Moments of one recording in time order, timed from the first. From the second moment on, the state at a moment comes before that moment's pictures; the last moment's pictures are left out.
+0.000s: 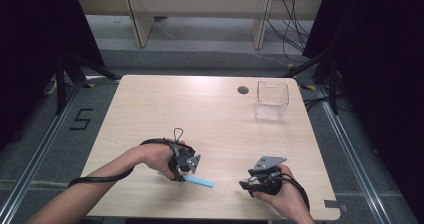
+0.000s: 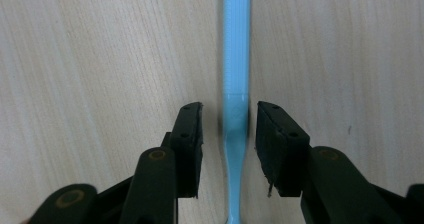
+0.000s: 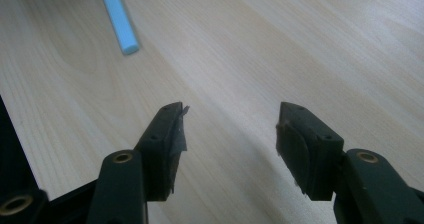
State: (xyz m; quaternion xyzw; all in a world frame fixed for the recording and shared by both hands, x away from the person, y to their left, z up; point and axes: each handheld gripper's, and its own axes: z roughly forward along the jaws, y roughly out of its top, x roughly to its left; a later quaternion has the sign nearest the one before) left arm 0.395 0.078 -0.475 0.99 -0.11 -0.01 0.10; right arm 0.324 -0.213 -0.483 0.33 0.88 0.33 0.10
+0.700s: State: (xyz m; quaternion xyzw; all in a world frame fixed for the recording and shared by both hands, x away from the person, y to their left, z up) left arm 0.394 0.070 -0.476 0.99 -0.12 -0.03 0.07; right arm 0.324 -0.212 -0.483 0.32 0.88 0.34 0.09
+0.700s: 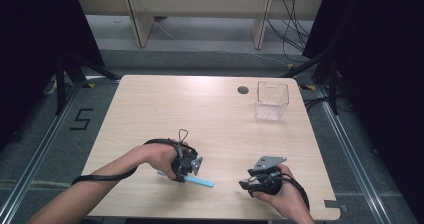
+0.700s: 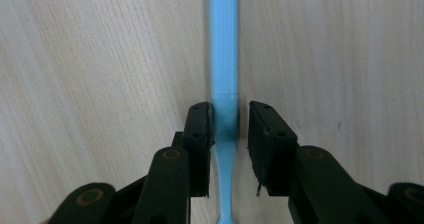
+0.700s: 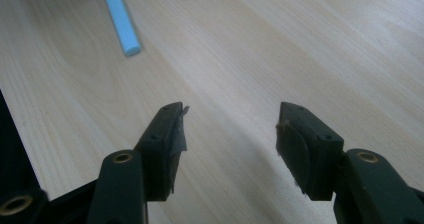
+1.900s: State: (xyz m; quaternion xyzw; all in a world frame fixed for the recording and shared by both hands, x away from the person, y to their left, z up) left arm 0.394 0.066 -0.478 0.99 -0.13 -0.02 0.05; right arm 0.322 -0.212 -0.482 0.33 0.88 0.34 0.09
